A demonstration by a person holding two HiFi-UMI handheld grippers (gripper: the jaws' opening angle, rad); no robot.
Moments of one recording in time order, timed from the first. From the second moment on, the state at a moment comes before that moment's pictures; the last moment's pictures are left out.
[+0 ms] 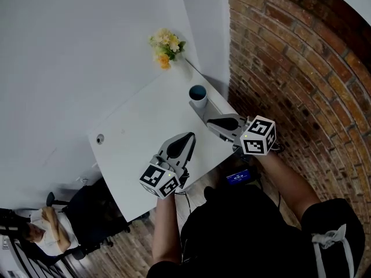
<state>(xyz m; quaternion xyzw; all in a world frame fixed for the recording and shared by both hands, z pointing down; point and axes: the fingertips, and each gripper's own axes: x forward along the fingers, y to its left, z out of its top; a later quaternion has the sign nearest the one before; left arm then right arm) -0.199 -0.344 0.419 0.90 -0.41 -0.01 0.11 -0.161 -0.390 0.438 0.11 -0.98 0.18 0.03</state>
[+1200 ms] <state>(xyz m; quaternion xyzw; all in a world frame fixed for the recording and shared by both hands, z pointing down) -0.192 -0.336 0.426 0.90 -0.41 -0.01 0.13 -0.157 -0.378 0.449 0.11 -0.98 0.17 0.05</state>
